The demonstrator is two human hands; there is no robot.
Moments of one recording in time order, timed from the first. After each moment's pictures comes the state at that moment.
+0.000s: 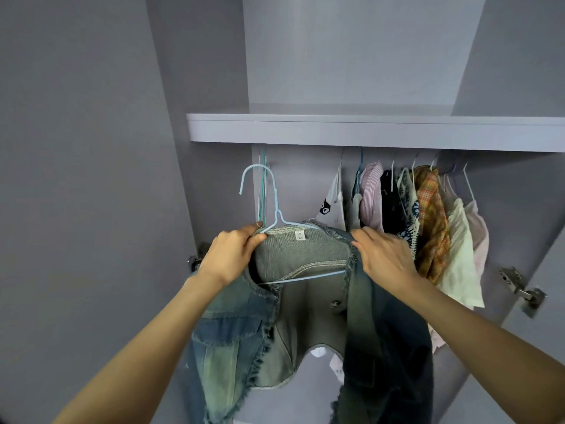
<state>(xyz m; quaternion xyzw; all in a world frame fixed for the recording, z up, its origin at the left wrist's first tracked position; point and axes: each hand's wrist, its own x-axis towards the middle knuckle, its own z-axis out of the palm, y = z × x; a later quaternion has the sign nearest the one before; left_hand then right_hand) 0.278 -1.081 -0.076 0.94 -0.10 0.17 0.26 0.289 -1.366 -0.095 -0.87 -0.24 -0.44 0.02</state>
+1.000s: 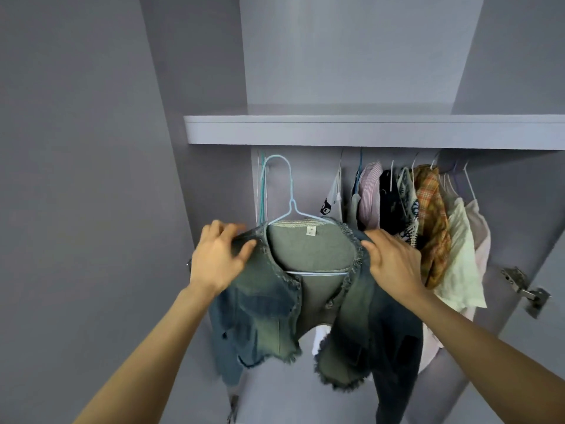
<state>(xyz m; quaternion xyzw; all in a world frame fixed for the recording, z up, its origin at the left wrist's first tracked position) 0.277 -1.069 -0.092 0.94 -0.03 0.26 0.23 0.283 -1.369 -0.104 -0.86 -0.16 -0.46 0.15</state>
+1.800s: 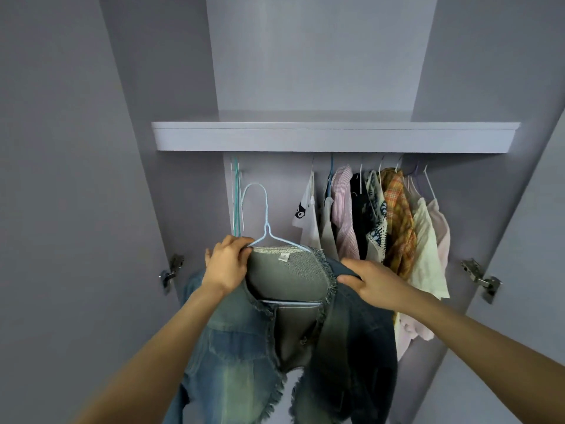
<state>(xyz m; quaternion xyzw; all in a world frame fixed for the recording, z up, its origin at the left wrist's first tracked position) 0.316 -1.108 -0.110 0.93 -0.07 0.17 0.31 0.262 -1.391 -0.100 -0.96 -0.20 -0.05 0.19</state>
